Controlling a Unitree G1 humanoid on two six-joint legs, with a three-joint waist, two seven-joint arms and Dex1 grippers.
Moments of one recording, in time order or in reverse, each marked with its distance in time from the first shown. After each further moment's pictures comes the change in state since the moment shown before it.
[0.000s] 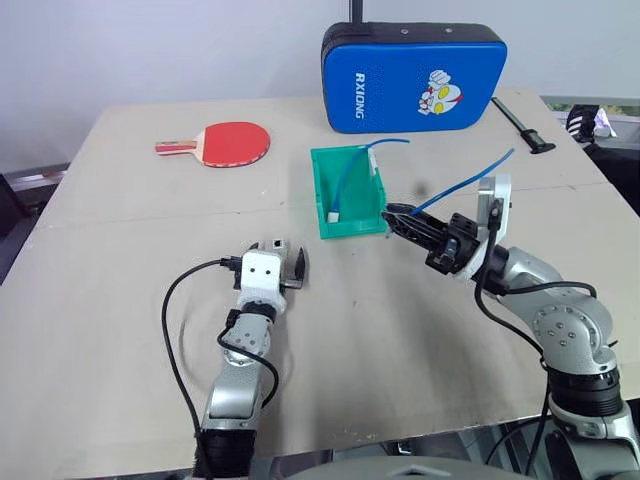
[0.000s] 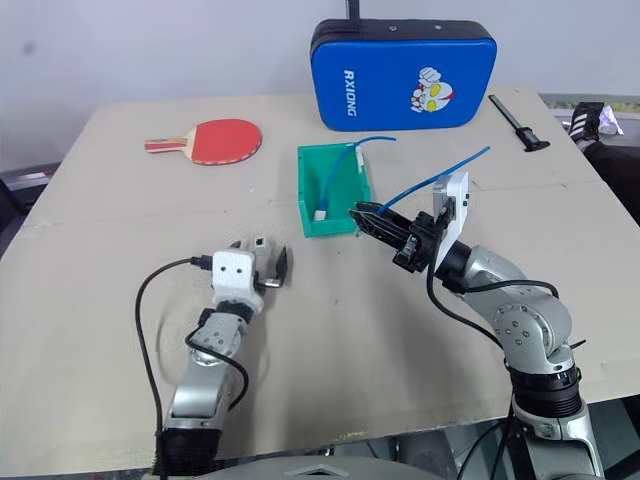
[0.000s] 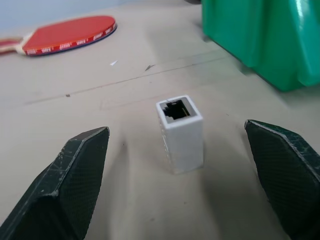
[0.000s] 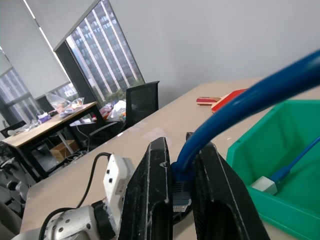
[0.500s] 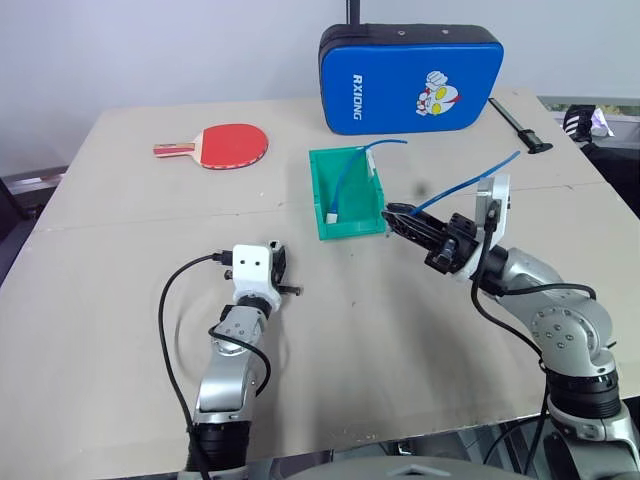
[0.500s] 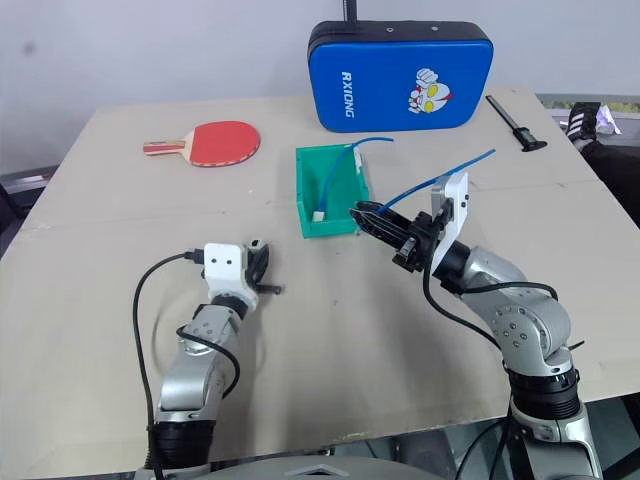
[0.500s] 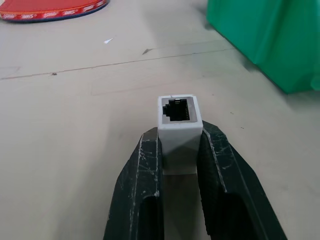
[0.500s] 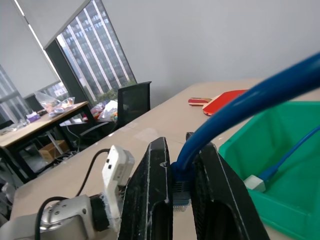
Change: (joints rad) left arm -0.007 0.045 0.001 -0.058 -0.098 0.134 -0.118; right arm -0.029 0.017 0.033 -0.002 -0.082 -0.029 -0.005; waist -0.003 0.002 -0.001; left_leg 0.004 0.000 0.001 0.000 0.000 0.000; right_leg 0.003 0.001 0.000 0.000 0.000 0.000
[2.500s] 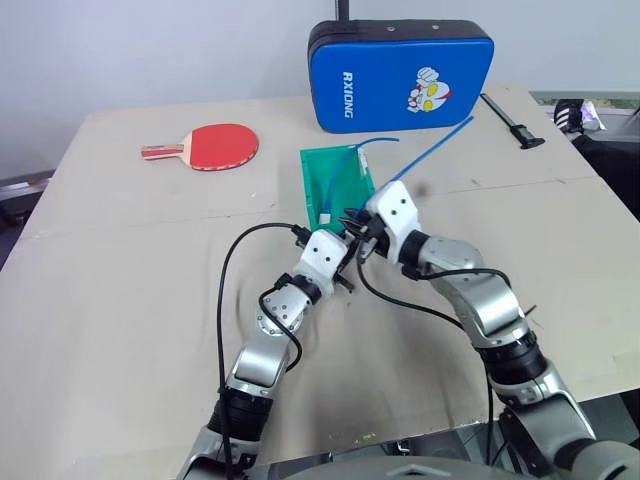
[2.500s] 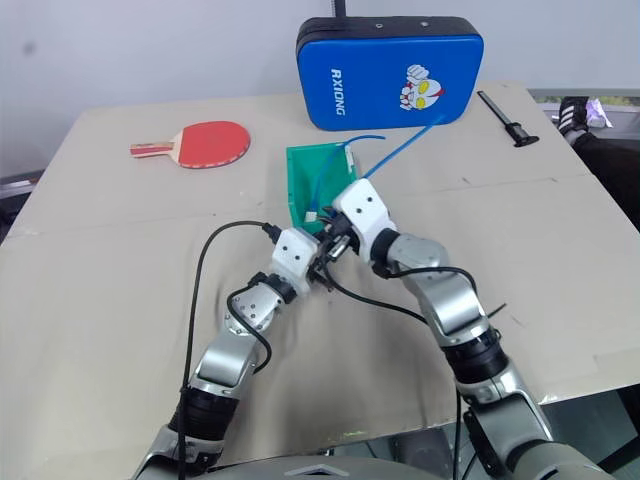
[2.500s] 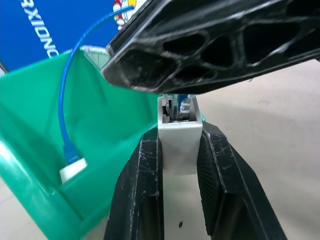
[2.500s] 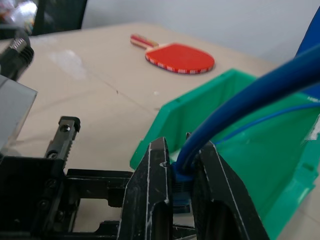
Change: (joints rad) left arm -0.163 0.027 -0.233 0.107 0.093 -0.209 -0.150; right arm -0.190 0.179 0.305 0.258 -0.706 -0.043 -0.112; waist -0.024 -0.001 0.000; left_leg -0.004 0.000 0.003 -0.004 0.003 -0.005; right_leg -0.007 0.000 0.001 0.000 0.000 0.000
